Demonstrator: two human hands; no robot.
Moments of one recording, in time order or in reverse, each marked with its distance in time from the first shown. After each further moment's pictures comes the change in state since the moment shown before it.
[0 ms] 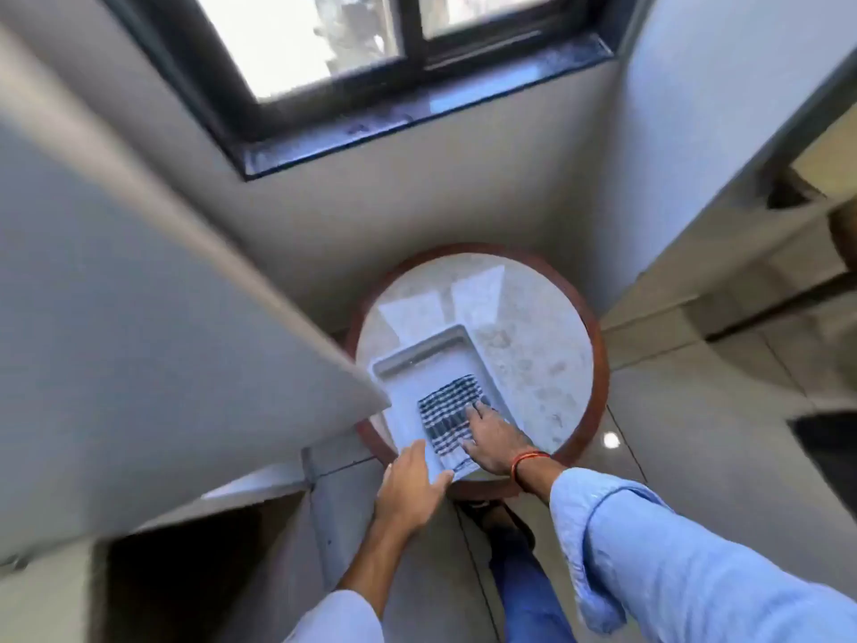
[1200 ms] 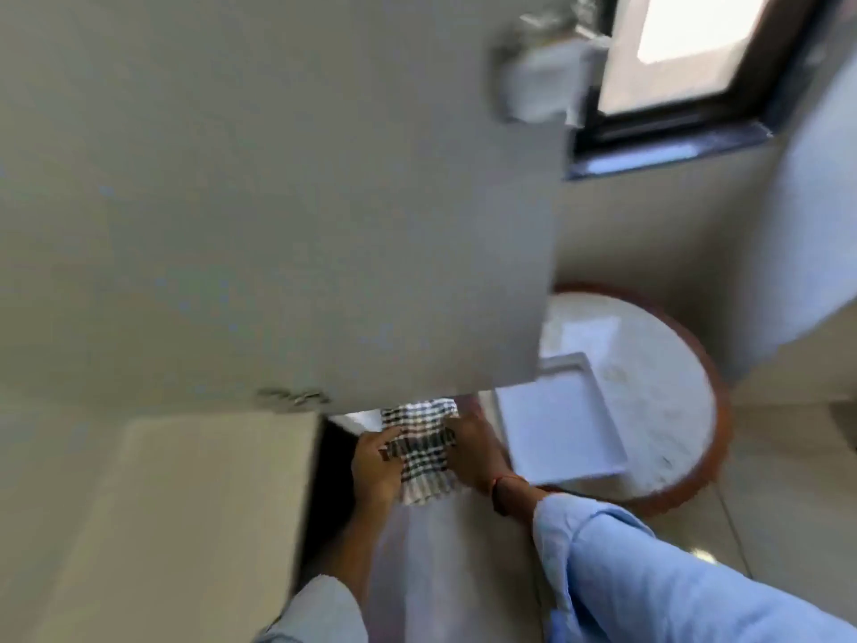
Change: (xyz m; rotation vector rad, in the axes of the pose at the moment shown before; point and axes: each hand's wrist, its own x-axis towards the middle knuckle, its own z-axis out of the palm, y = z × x) left_hand -0.152 -0.128 -0.103 -0.709 0.694 -0.242; right_hand -0.087 -0.220 0.033 0.309 0.172 -0.300
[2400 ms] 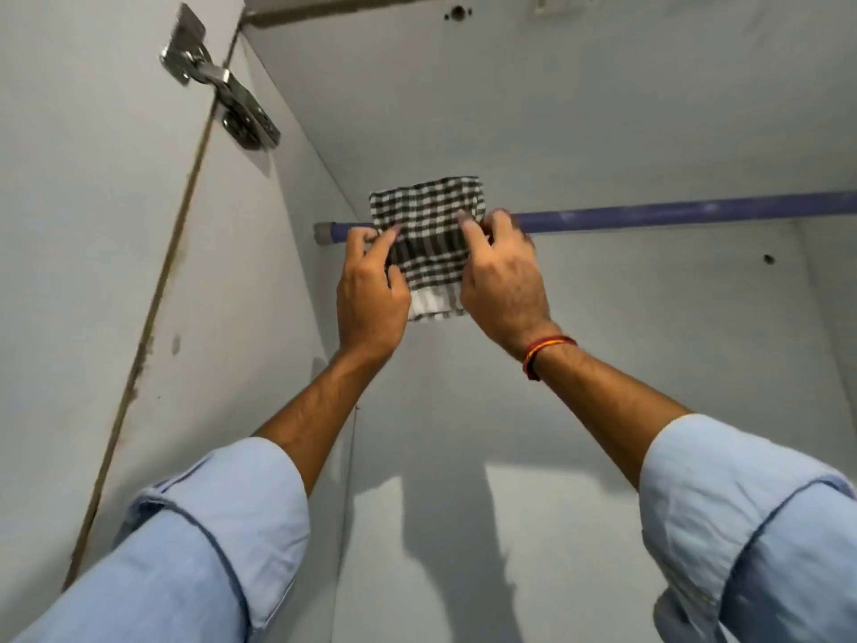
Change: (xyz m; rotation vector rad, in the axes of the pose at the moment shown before) left_hand -0.543 0.260 -0.793 0.843 2.302 0.493; right_hand -0.493 -0.907 0.003 0.697 0.631 -2.171
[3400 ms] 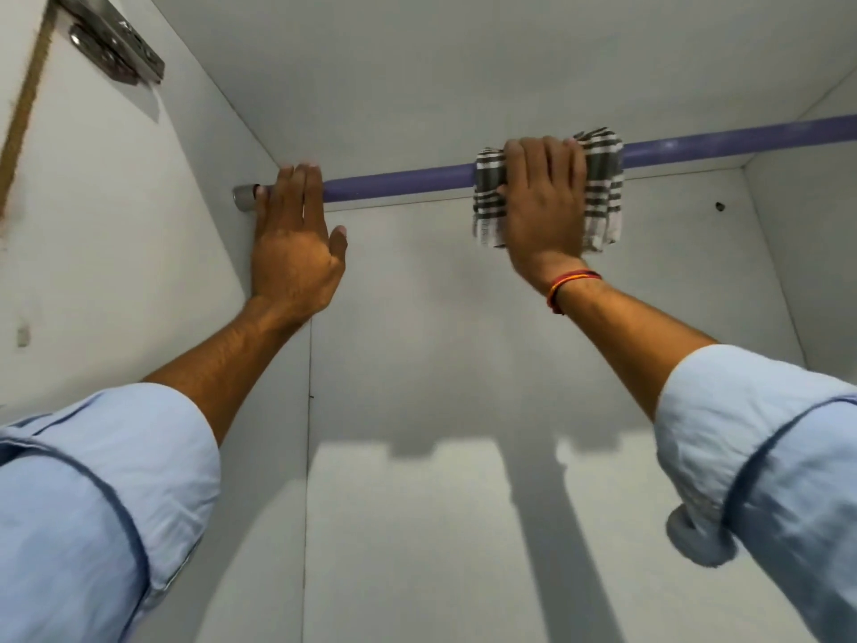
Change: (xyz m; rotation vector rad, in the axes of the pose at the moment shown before) left_hand 0.032 -0.048 0.015 0.489 -0.221 0.303; right_hand 0.009 0.107 0.015 -0.413 0.084 0.121
